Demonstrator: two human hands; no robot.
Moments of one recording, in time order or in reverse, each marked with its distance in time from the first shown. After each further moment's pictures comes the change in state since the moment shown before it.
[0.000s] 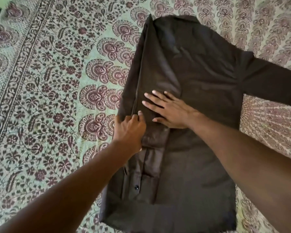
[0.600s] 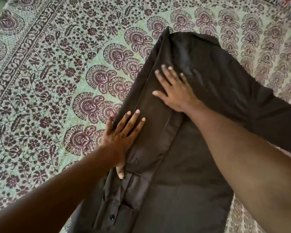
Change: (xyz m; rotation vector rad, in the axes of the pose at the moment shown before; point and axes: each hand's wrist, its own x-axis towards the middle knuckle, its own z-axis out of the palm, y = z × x) left_hand 0.052 -0.020 0.006 0.004 -0.146 0.012; right_hand 0.098 0.110 -0.027 0.084 0.067 0.260
